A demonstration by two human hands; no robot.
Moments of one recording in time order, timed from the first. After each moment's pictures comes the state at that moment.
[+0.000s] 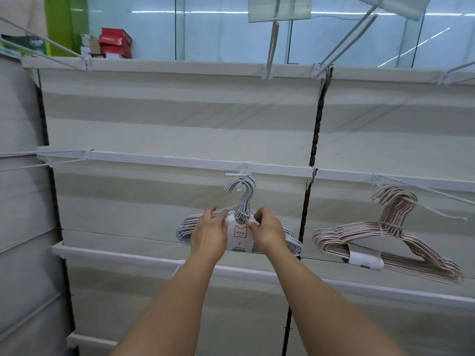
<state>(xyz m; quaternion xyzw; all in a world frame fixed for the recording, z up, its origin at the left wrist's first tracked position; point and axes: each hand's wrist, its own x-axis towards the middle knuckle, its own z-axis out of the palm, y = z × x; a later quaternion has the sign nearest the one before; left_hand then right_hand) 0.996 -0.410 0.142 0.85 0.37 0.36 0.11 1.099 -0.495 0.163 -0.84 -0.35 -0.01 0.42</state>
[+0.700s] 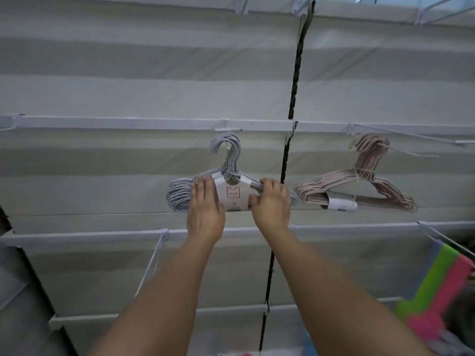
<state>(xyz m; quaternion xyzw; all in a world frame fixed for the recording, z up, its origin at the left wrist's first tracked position) 1.009 -0.407 0.096 0.87 0.29 0.37 0.16 1.094 -0.519 0.119 -0.88 -0.28 -0.22 0.32</state>
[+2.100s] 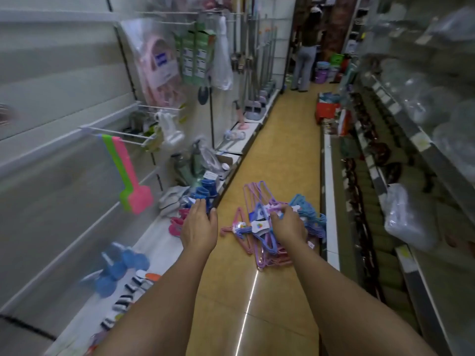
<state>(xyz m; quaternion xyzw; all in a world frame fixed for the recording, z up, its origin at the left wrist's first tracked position) 0.982 -1.056 -0.070 0.94 -0.12 0.01 0.33 0.894 -1.230 -0.072 -0.84 0.43 -0.07 0.32</state>
